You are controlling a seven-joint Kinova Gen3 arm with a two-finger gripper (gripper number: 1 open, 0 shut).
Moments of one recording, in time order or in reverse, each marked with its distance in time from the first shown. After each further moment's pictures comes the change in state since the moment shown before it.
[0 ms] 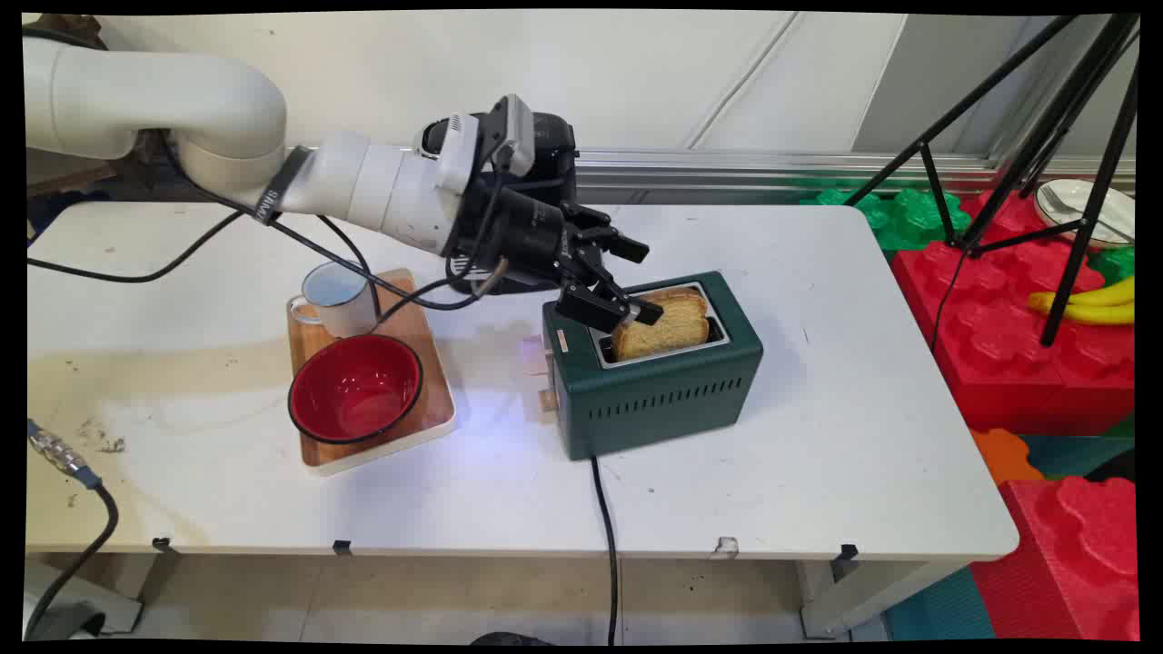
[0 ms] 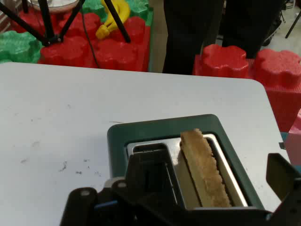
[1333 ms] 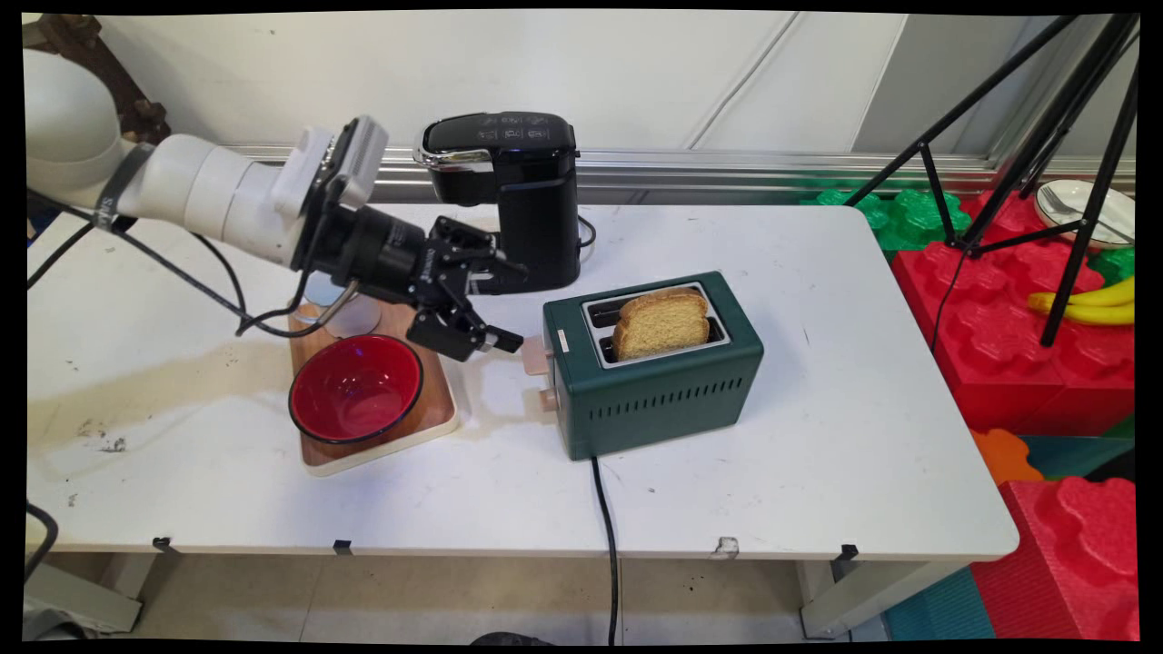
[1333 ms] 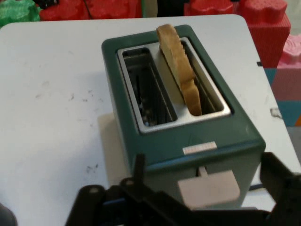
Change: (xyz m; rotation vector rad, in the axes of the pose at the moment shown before) arm -0.053 0.012 -0.108 -0.004 -0.097 0.100
